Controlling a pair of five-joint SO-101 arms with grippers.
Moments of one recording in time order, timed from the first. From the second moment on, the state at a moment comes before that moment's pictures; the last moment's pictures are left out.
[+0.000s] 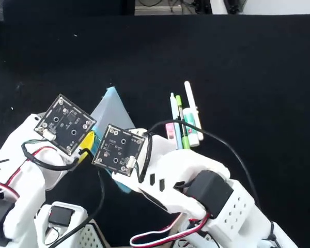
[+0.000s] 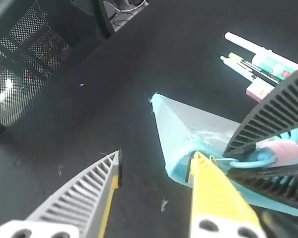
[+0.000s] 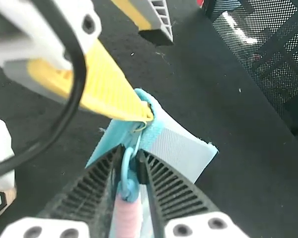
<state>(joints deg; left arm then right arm) 4.7 -61.8 8.0 95.0 -33.0 -50.8 -52.4 31.0 66.4 21.2</state>
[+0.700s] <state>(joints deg) 5.0 -62.0 14.4 98.1 -24.6 -48.3 -51.2 25.8 69.4 21.6</state>
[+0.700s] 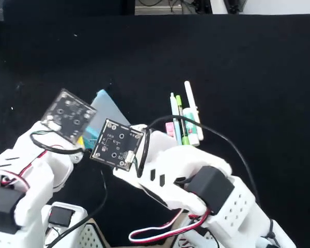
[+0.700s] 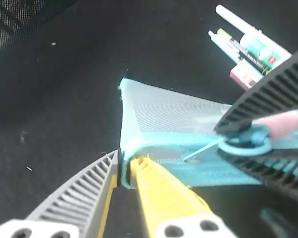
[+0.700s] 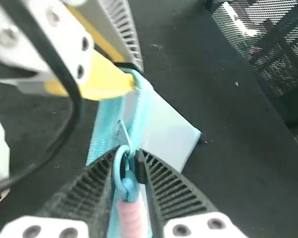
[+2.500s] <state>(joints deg) -4.5 -61.9 21.6 91.1 -9.9 -34.7 -51.0 22.1 69.8 21.8</state>
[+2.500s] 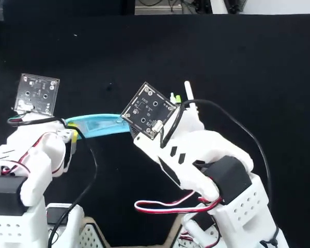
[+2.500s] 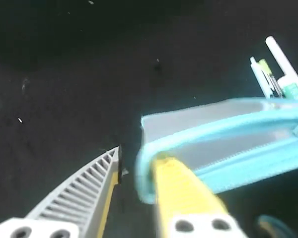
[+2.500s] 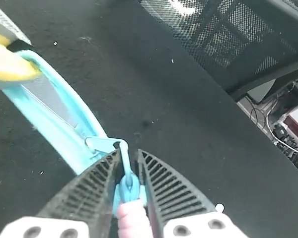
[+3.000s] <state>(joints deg) -7.0 -61.8 23.0 87.9 -9.9 -26.4 -50.9 22.2 69.7 22.0</state>
